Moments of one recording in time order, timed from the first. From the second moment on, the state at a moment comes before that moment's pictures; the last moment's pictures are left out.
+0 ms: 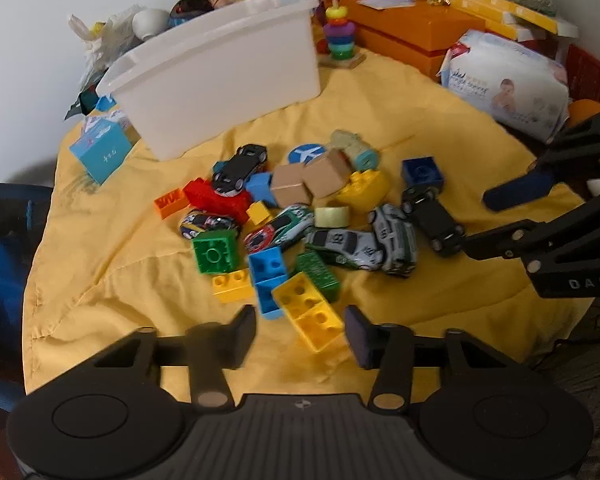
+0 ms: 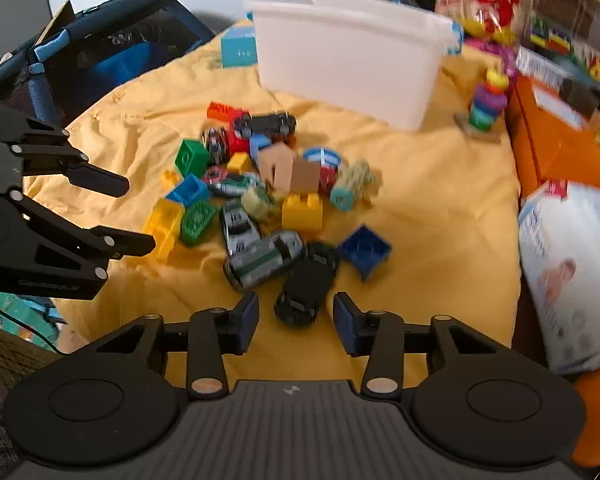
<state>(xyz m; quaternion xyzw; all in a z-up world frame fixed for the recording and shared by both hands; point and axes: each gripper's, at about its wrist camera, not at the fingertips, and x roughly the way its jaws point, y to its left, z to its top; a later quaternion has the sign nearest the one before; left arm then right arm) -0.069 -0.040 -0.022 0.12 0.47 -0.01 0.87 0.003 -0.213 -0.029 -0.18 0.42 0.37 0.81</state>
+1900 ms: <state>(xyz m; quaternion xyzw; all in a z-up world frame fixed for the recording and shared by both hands) -0.112 0.046 -0.032 0.21 0.38 -0.19 0.88 0.009 -0.059 -0.052 -0.12 0.47 0.33 0.80</state>
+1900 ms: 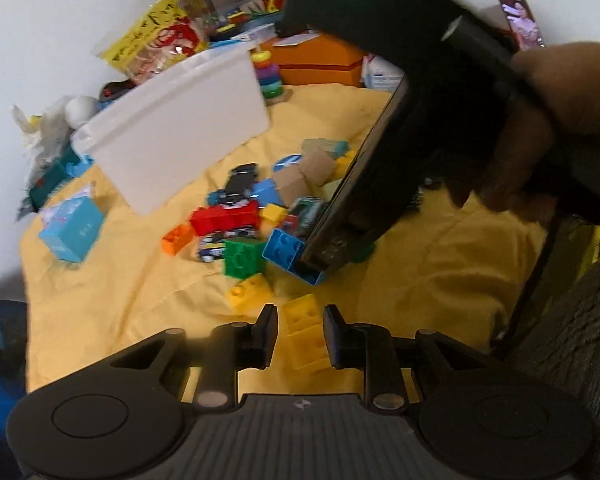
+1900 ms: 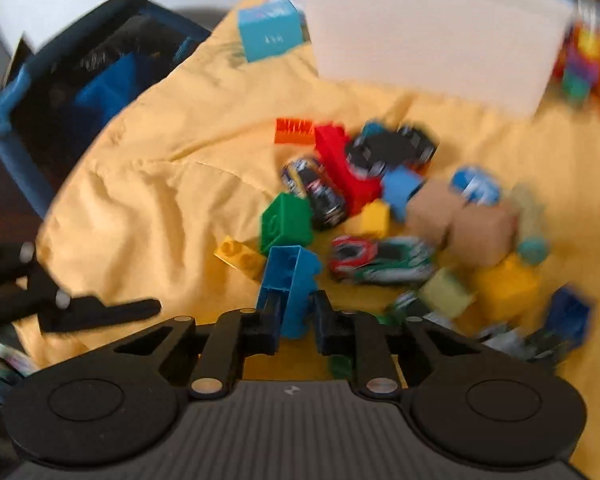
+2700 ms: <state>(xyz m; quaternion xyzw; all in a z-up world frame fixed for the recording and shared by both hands) -0.053 0.106 -0.079 -0.19 0.51 -0.18 0.82 -0.052 -0.084 -0.065 -0.44 0.31 0.33 0.77</state>
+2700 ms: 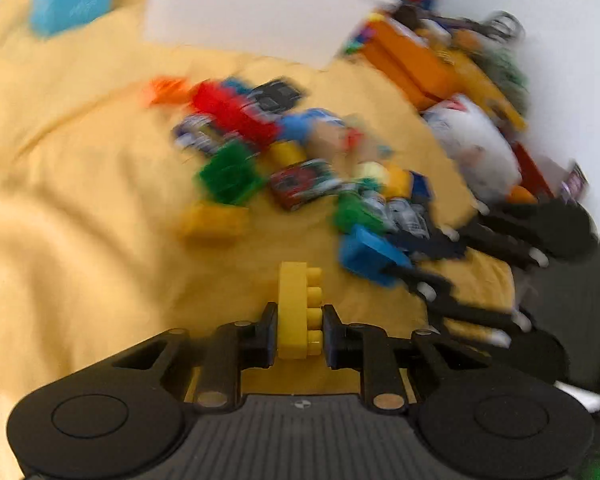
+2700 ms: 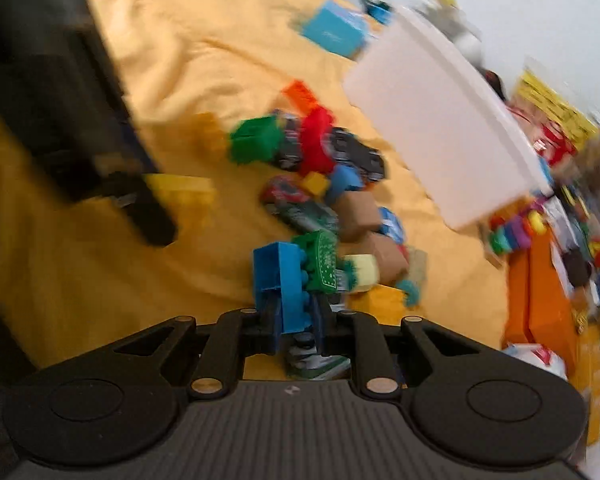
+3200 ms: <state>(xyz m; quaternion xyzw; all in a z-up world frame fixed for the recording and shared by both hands) -0.088 0.076 -0.033 0.08 0.41 -0.10 0.90 -0.033 -0.114 -0.023 -0.20 0.37 0.41 0.81</state>
